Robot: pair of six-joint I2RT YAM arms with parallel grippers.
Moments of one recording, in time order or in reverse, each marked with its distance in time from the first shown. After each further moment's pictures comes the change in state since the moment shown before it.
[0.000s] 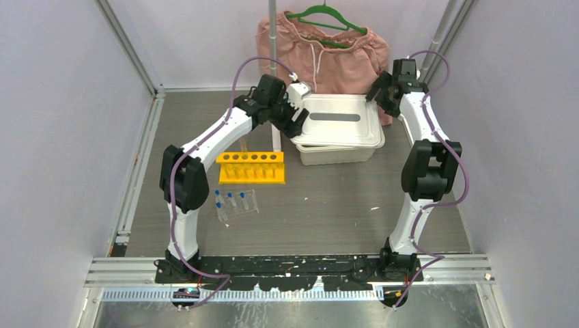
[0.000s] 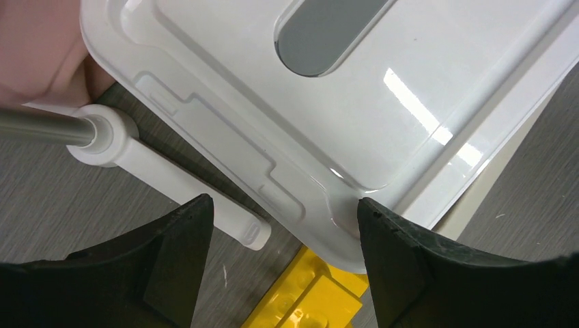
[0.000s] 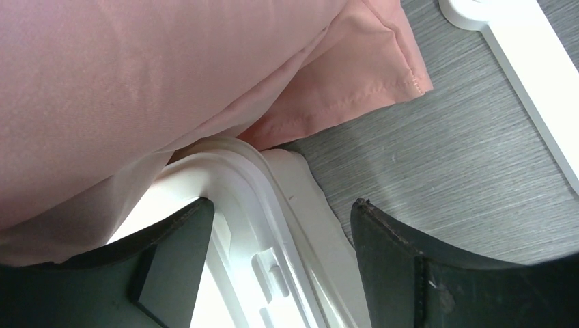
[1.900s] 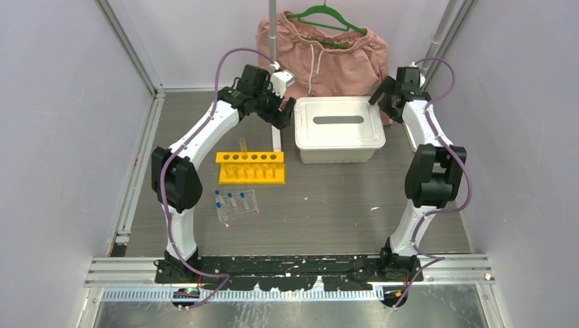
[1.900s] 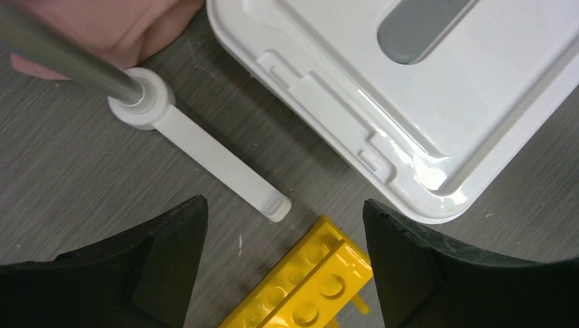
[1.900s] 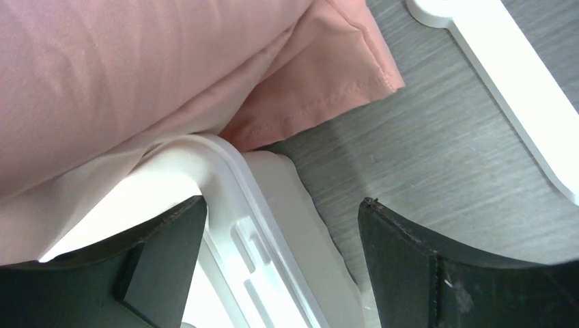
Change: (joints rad) left arm 0.062 -0.037 0.040 -0.079 0.029 -0.071; right arm -0.024 -0.071 -0.162 0.147 0.014 0.008
